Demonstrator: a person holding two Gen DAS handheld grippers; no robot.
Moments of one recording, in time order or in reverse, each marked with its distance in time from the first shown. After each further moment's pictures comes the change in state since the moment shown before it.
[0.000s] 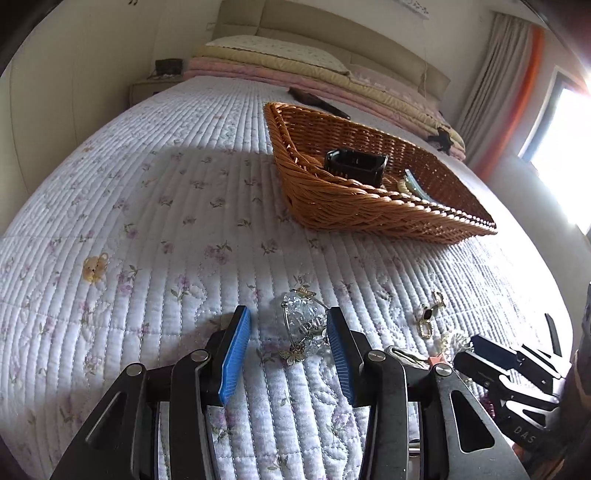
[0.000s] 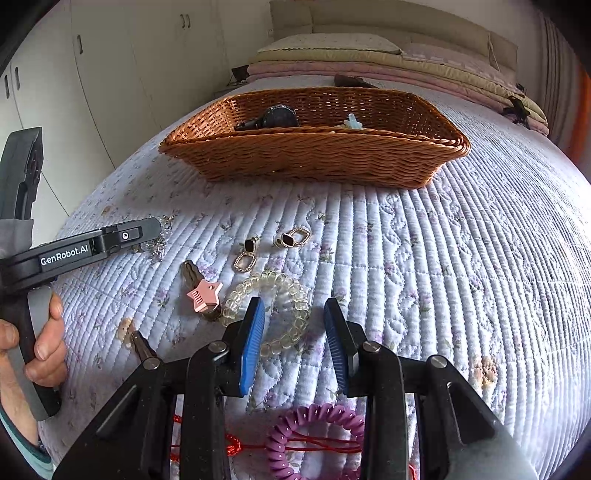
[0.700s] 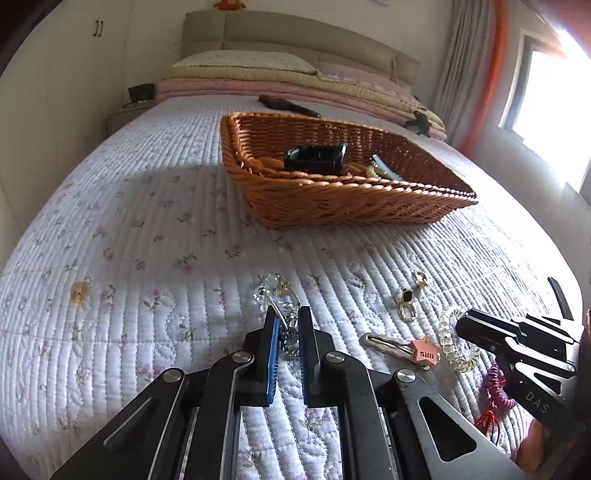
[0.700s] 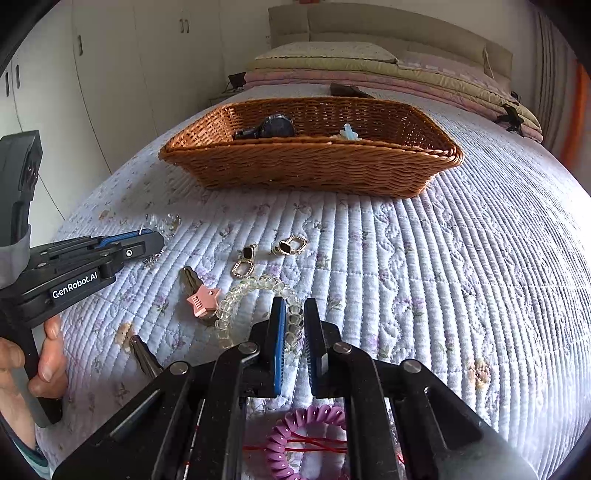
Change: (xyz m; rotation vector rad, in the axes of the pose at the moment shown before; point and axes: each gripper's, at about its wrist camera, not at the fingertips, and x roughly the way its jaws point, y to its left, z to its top) left arm -0.010 -0.023 -0.011 0.135 -0.042 -0.011; right arm -0.008 -0.002 0.000 0.008 -0.054 -0.015
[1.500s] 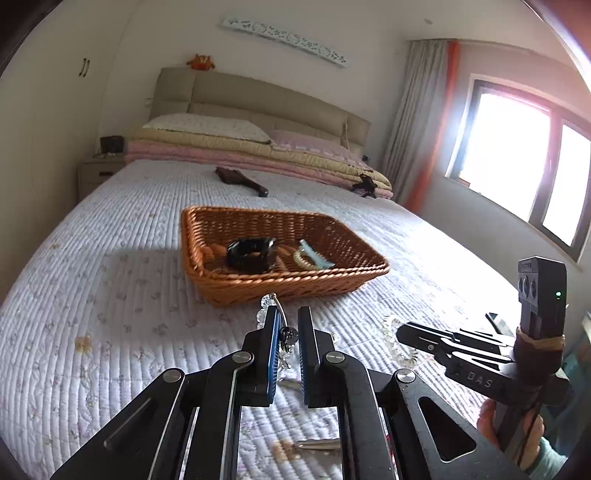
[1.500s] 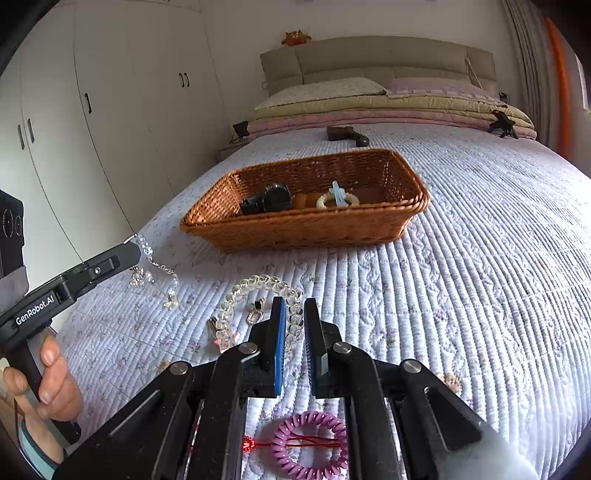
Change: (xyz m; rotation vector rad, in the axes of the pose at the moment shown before) left arm -0.082 -0.022 0.021 0.027 -0.252 -0.199; right arm -0.057 -0.026 0.013 0.084 -0.184 0.061
